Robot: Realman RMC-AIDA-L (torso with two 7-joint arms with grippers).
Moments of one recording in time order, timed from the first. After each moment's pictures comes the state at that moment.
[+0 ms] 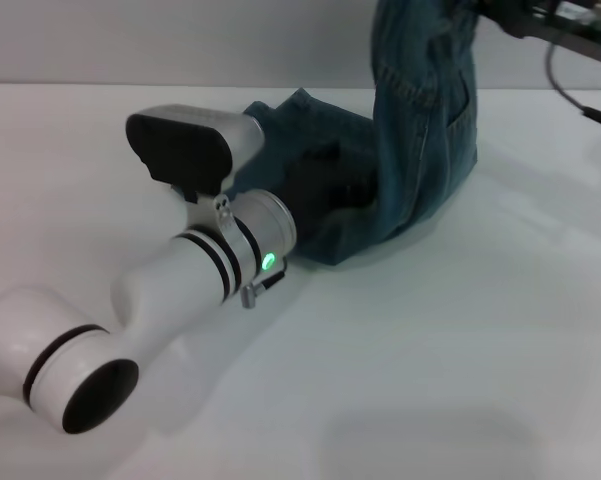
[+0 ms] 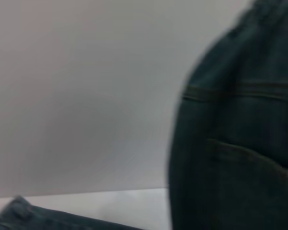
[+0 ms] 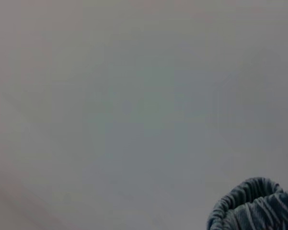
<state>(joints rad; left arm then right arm) -0.61 -2.08 2.39 0.74 -0.74 0.39 -0.30 0.73 2.07 -0.60 -0.65 -1.70 -1.34 2.09</state>
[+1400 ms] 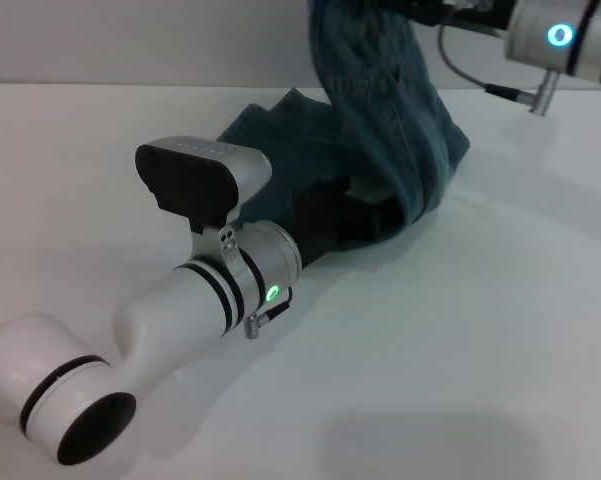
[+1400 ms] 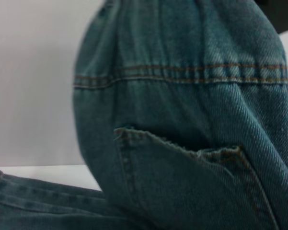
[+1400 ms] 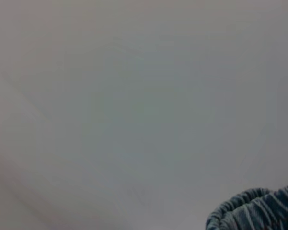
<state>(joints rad) -0.57 -2.08 2.46 0.75 -0.74 0.40 -0.32 0.88 2.07 -0.79 -0.55 -1.69 -1.10 2.06</state>
